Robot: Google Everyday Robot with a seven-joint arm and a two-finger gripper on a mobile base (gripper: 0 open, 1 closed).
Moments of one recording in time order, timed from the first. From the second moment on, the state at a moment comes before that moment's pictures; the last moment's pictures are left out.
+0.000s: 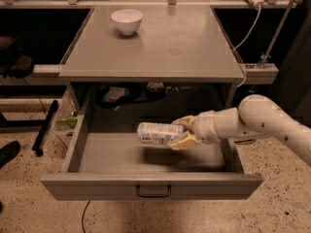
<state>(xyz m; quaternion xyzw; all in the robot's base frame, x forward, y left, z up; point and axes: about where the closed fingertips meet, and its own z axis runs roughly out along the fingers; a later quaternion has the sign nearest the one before) 0.560 -0.080 0.681 -0.57 0.67 0.25 0.40</state>
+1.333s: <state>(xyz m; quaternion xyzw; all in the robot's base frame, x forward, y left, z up) 0.576 -0.059 0.618 -0.56 0.71 0.19 0.37</state>
